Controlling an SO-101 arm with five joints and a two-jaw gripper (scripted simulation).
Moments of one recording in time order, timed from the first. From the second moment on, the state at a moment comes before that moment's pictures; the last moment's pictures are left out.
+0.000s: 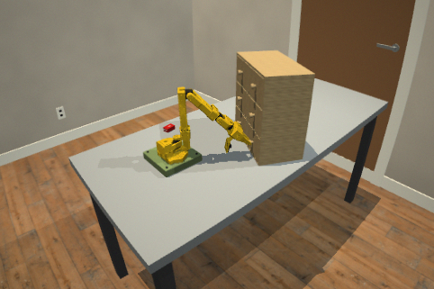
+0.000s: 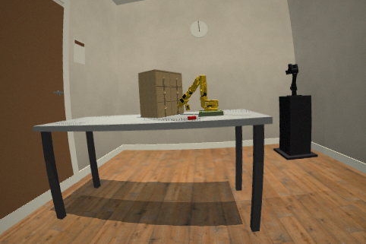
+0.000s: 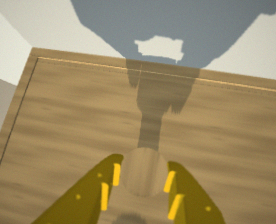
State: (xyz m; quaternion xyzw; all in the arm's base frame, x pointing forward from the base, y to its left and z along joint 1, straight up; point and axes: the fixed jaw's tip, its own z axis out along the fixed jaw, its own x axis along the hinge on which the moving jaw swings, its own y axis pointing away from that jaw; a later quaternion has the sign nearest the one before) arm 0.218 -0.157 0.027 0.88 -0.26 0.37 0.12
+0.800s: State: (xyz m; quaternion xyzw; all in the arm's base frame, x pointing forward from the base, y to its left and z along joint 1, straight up) arm 0.219 -0.157 0.027 0.88 -0.26 0.37 0.12
